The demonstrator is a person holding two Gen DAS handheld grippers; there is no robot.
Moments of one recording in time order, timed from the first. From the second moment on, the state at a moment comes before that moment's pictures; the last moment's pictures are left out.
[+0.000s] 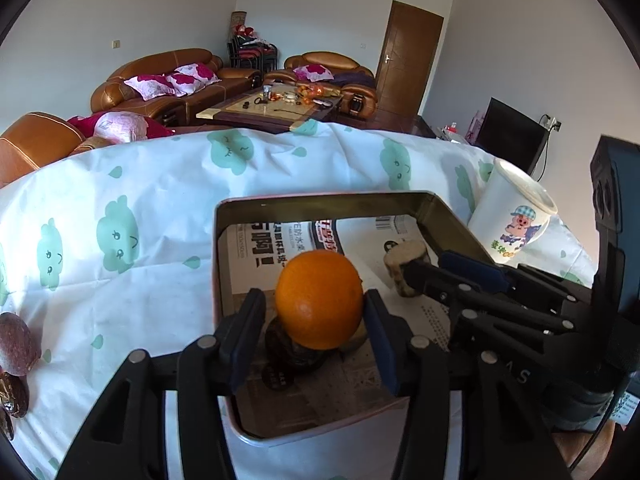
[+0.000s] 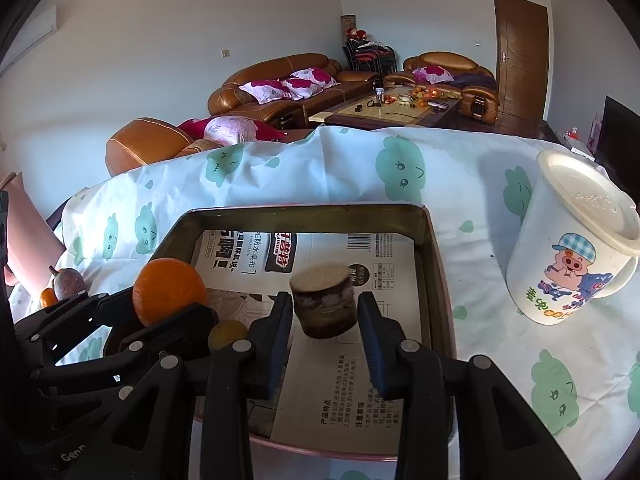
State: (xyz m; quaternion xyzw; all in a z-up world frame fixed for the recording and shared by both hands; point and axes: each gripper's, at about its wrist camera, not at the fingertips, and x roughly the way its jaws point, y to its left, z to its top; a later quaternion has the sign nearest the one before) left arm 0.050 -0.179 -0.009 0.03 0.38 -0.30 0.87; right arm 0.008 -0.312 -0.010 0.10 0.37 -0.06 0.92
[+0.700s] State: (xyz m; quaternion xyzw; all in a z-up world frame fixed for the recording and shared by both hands) left arm 0.028 -0.122 0.002 0.06 0.30 -0.14 0.94; right arm -0.018 -0.293 0.011 0.10 0.24 -0.04 0.96
